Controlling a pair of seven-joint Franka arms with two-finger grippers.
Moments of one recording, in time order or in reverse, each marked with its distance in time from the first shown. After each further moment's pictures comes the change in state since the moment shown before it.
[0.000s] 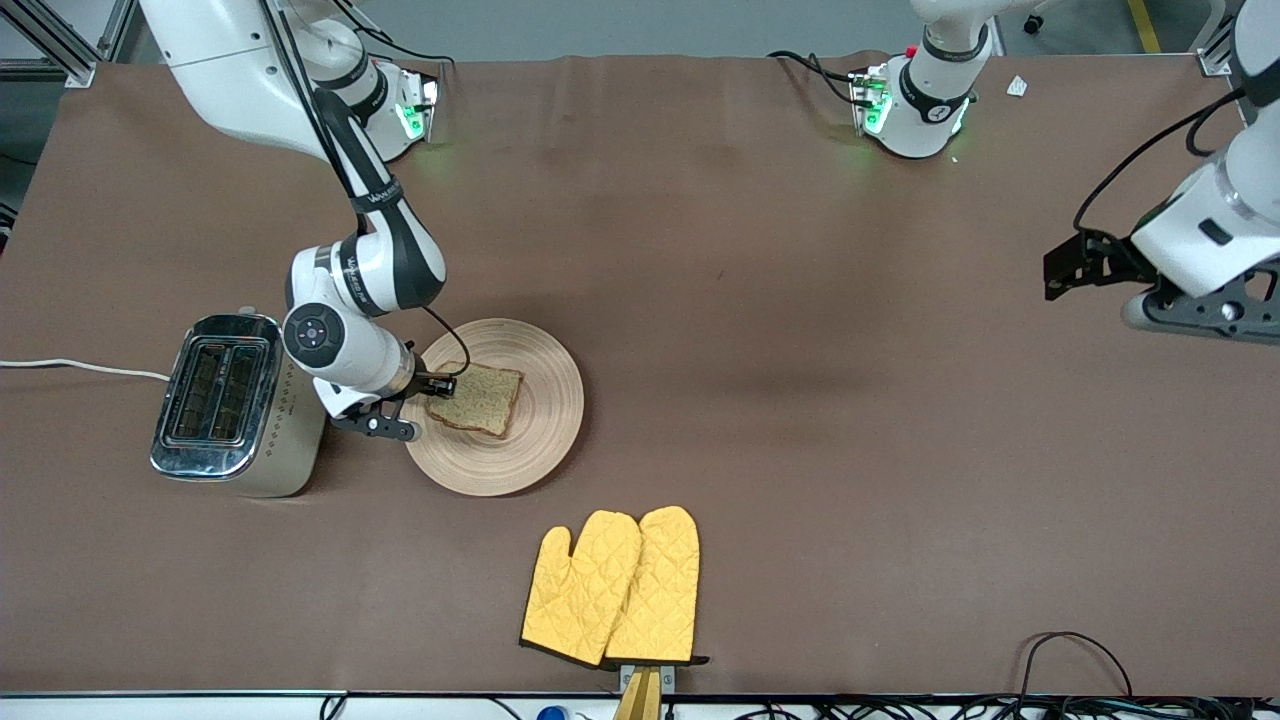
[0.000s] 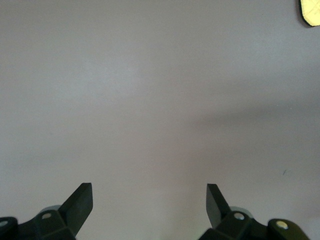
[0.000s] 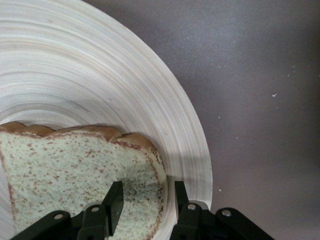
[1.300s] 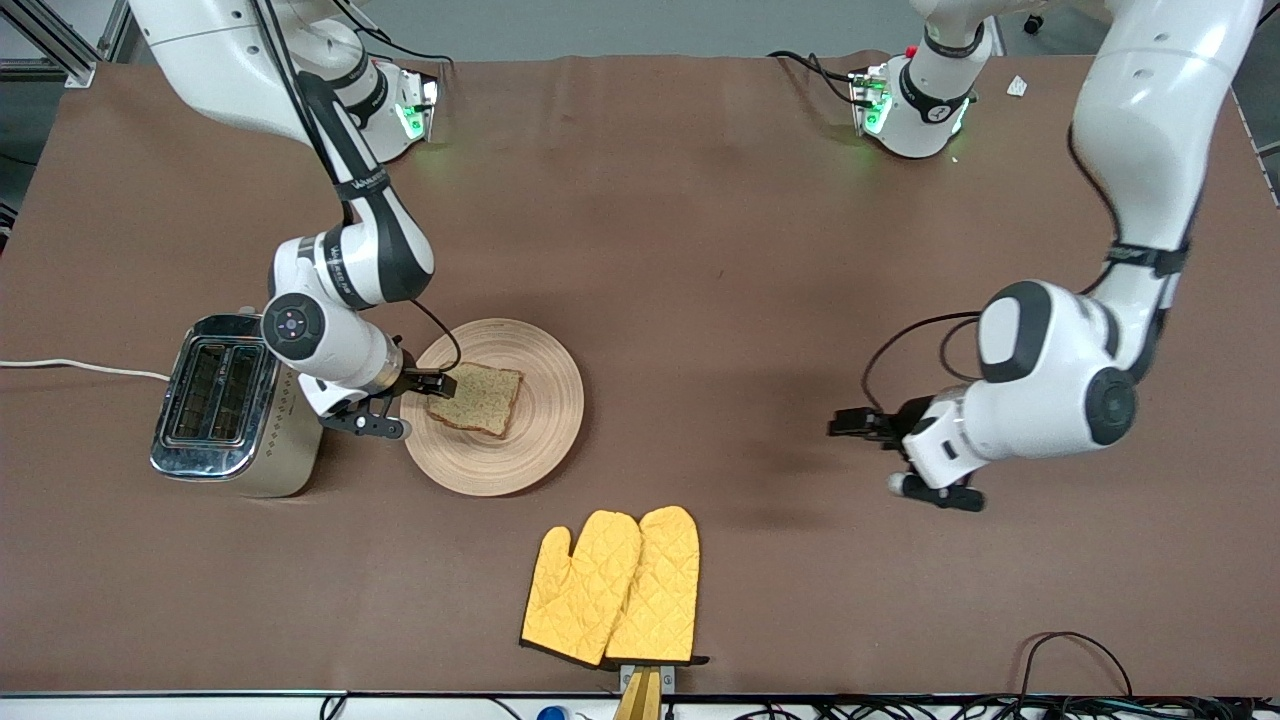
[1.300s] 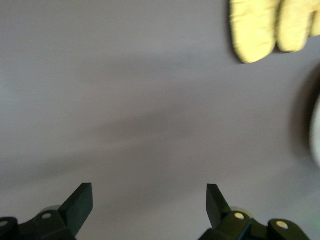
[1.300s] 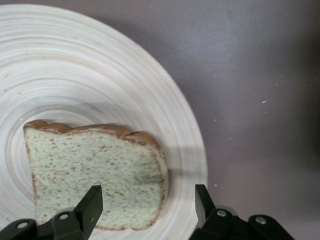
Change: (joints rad) left arm -0.105 0.478 -0.009 -0.083 -0.182 0.516 -0.008; right arm -0.009 -0.042 0.009 0.000 0.000 -0.016 -0.014
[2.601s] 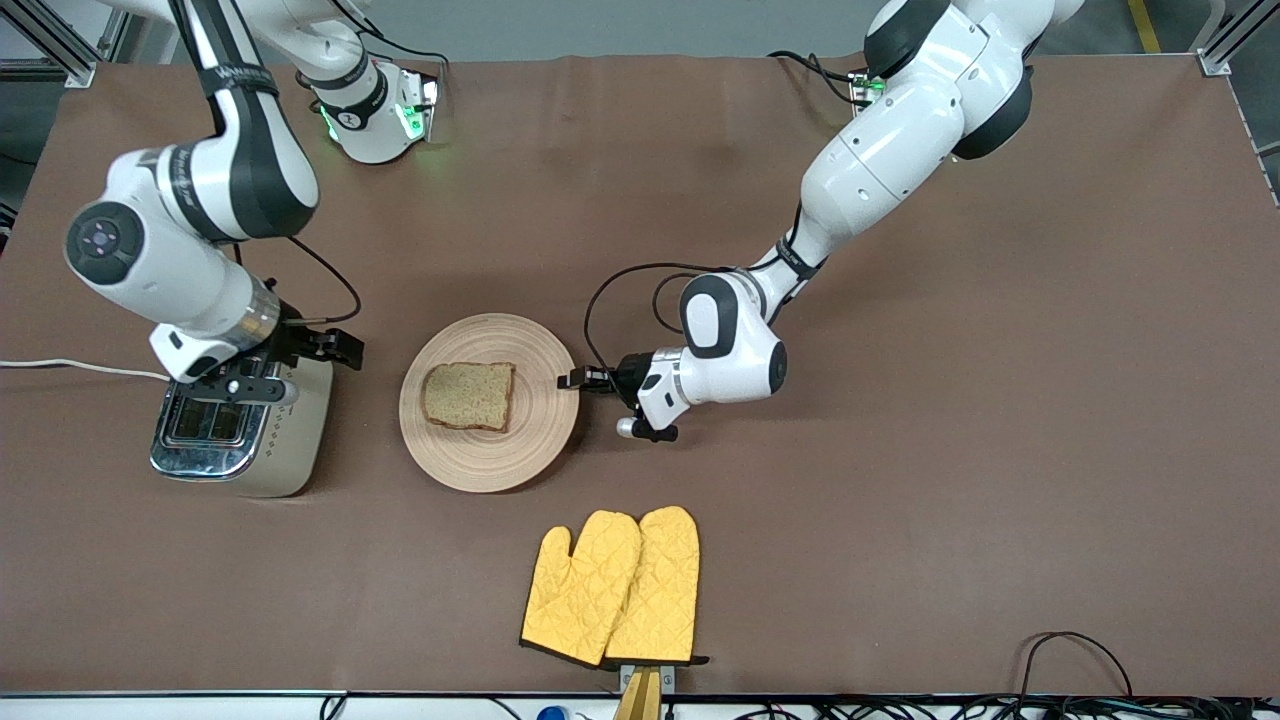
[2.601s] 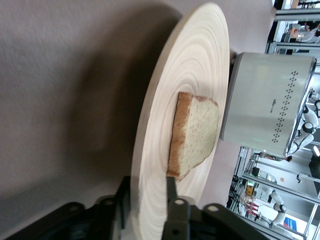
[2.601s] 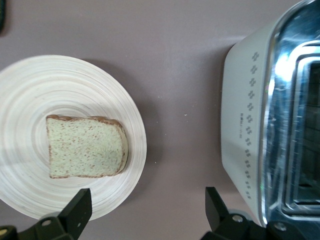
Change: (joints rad) left arm -0.570 0.470 -0.014 0.203 -1.039 0.559 0.292; right arm -0.138 -0.261 -0.001 0.005 -0.060 -0.221 -0.209
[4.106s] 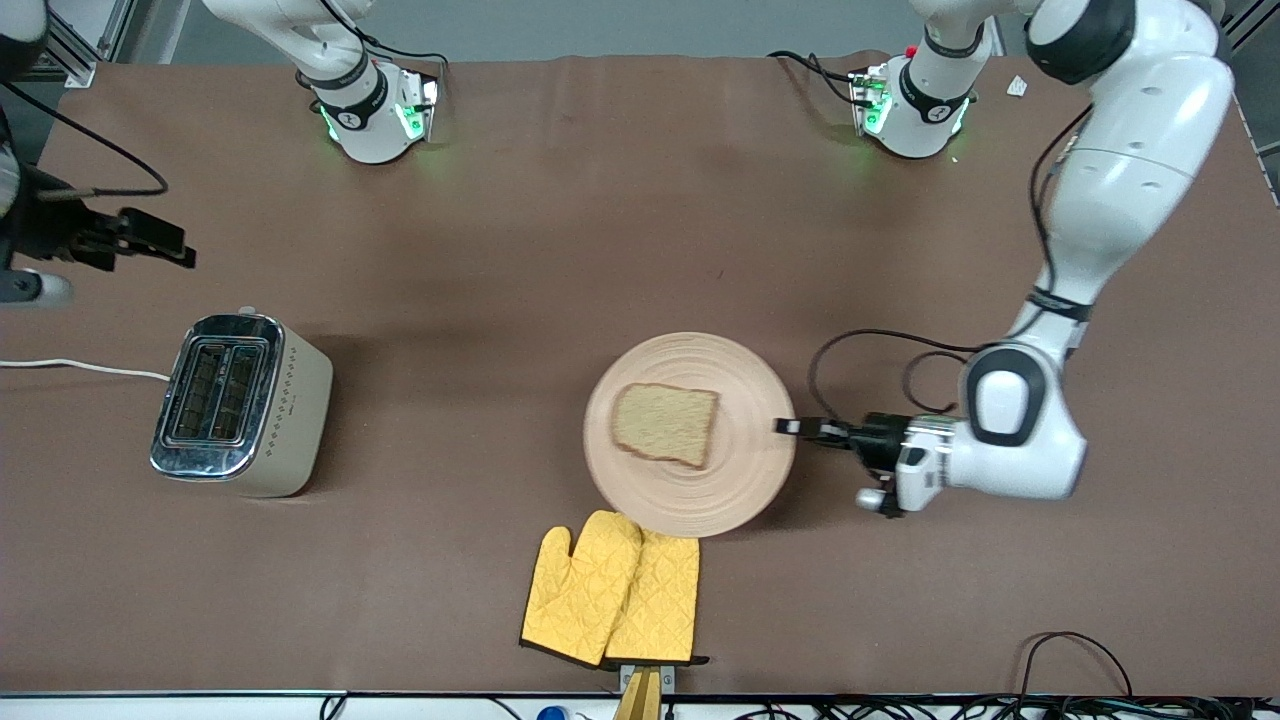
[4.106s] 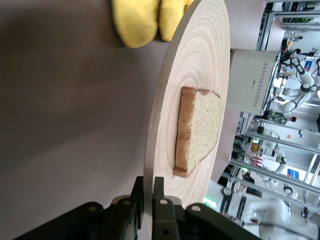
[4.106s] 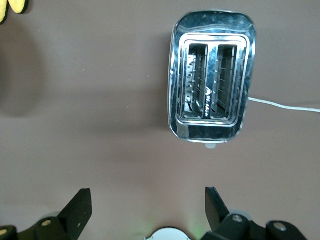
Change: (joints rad) left arm 0.502 -0.188 -0.007 -0.102 0.343 -0.567 0.003; right arm -0.174 -0.125 -0.003 0.386 -0.009 -0.622 -0.203
